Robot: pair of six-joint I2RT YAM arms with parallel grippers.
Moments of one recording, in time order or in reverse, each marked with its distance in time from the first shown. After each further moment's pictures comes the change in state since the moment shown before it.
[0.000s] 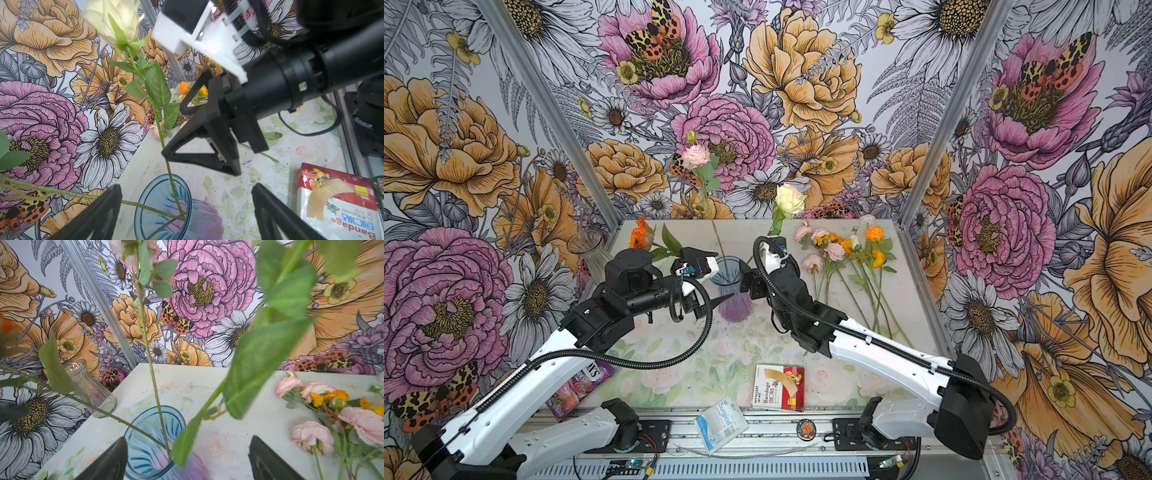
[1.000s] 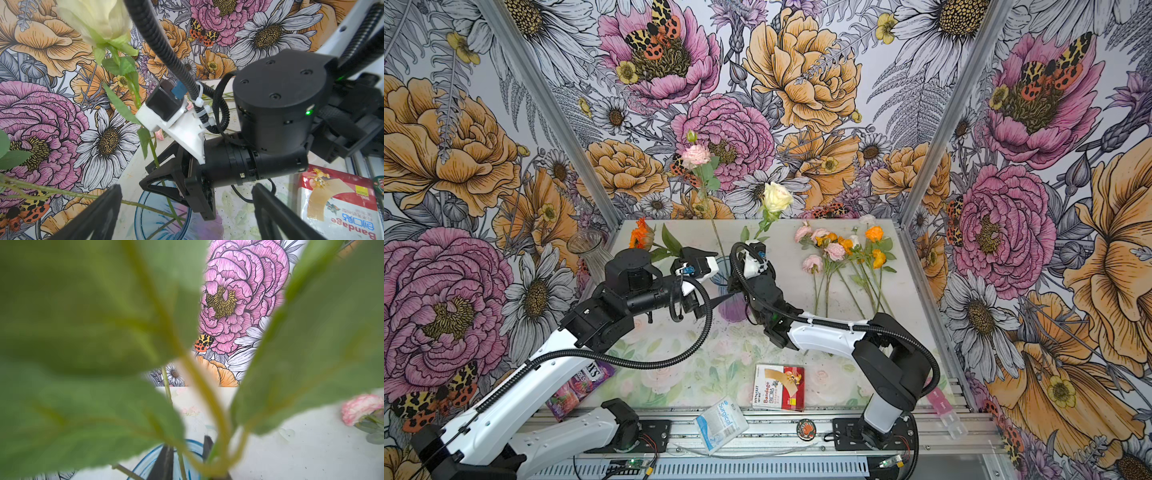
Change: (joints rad) left arm 0.008 0.000 0.000 0.000 0.000 0.000; right arm -0.011 0.438 -0.018 0.666 -0.058 -0.017
